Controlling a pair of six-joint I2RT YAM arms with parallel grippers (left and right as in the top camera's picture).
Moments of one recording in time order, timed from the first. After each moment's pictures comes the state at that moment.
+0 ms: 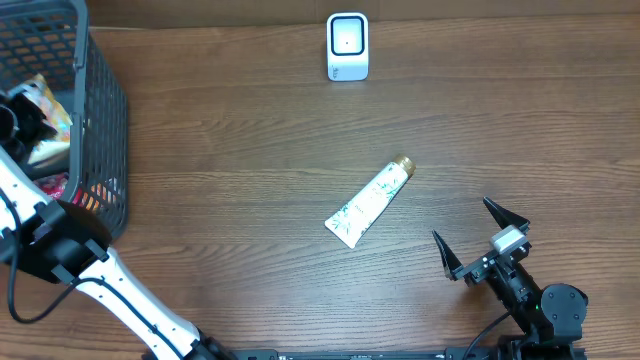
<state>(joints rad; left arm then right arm) 0.72 2.47 2.80 -1.63 0.24 -0.16 0.01 0.03 0.02 0.00 -0.54 -0.13</state>
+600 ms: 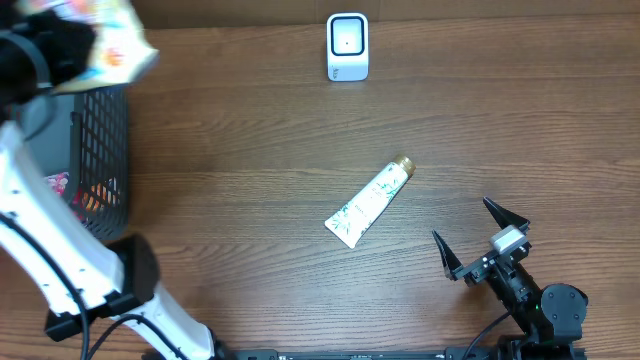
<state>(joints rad) 0.34 1.97 2.95 -1.69 0.52 -0.07 0.01 0.03 0.02 0.00 -0.54 -0.13</state>
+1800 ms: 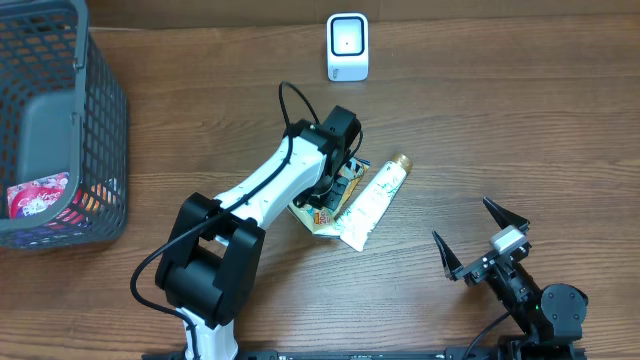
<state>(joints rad) -0.54 1.95 1.38 -0.97 -0.06 -0.14 0.01 0.03 0.02 0.00 -0.54 -0.13</state>
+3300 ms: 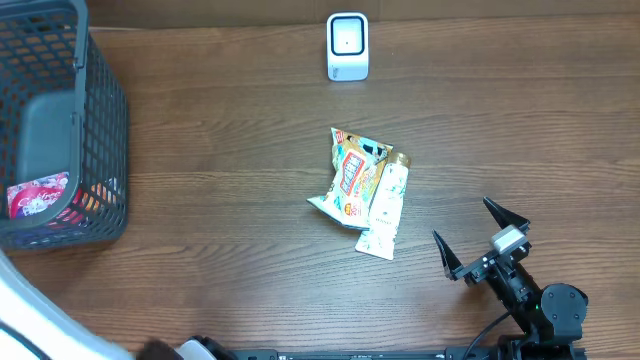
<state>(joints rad) 0.84 1.44 1.87 -1.05 0.17 -0.37 0.01 0.03 0.02 0.00 -0.54 -0.13</state>
